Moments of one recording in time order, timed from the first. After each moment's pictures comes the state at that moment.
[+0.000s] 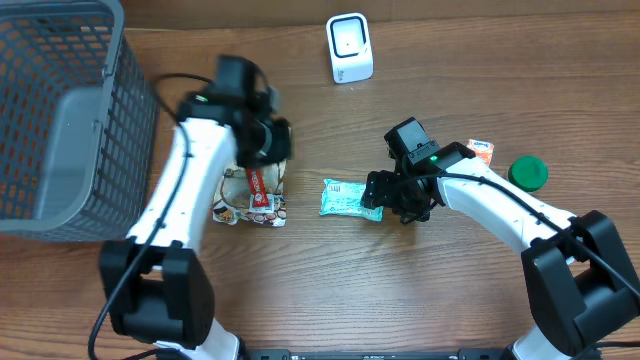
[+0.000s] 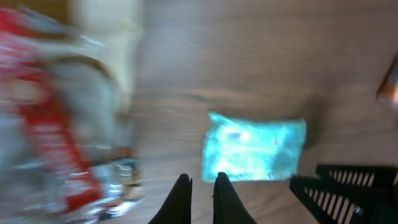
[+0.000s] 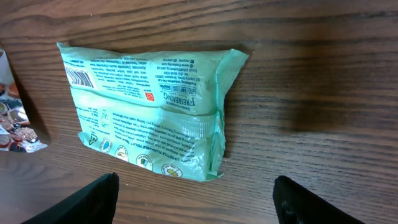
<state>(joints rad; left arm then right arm) -0.17 1.76 1.43 -0.98 0.29 -0.26 0.52 1.80 1.15 -0.69 -0.31 0.68</state>
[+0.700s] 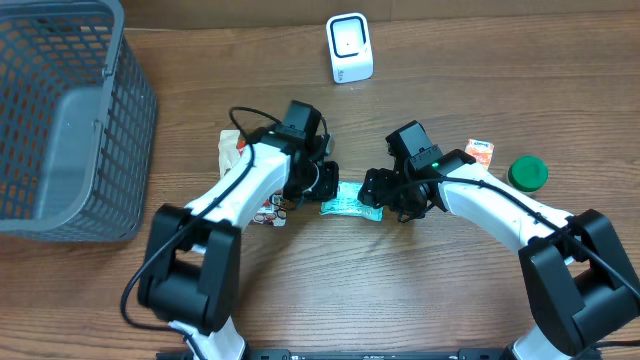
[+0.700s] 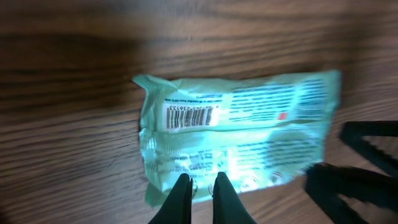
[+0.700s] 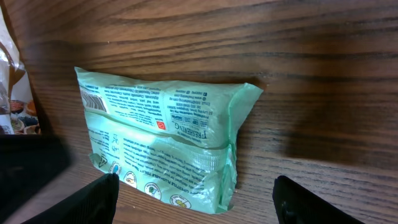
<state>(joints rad) -0.35 1.87 1.22 -0.77 0.33 -0.31 0.51 1.80 1.09 -0.54 -0.31 0.70</state>
